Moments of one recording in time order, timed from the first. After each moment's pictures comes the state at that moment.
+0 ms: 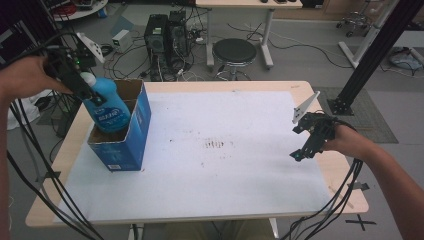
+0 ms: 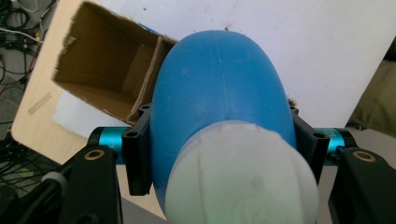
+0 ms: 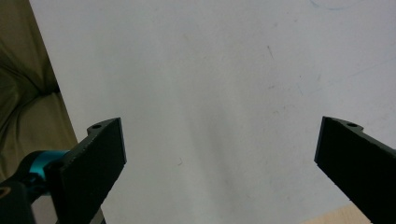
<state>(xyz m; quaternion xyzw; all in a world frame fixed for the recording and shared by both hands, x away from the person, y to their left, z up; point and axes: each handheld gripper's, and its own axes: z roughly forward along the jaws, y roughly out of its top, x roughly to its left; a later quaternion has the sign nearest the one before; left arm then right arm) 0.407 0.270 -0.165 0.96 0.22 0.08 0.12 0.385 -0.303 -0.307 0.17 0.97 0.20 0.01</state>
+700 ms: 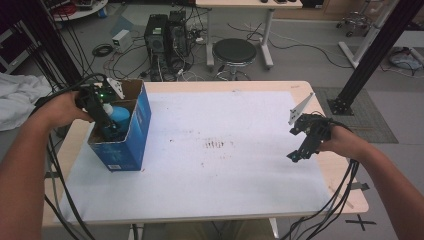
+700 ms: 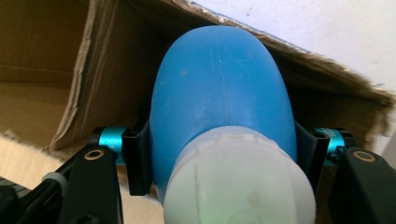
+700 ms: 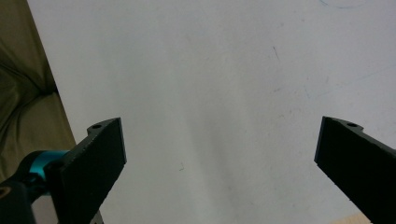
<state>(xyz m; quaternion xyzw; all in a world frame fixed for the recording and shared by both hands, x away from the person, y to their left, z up) 0.421 0.265 -0.261 0.97 0.20 0.06 0.09 0.388 -0.296 -0.314 0.17 0.97 0.19 0.01</state>
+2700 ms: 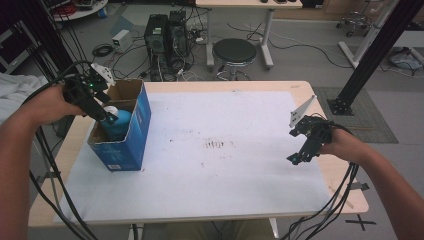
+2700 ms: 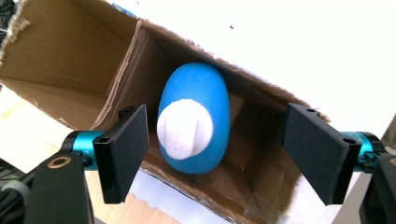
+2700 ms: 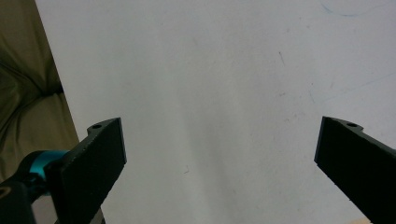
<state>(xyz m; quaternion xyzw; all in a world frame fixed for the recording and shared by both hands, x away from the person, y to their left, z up) 0.396 0.266 -0.207 0.95 0.24 0.10 0.15 0.379 -0.296 -0.313 0.16 0.97 0.21 0.02</state>
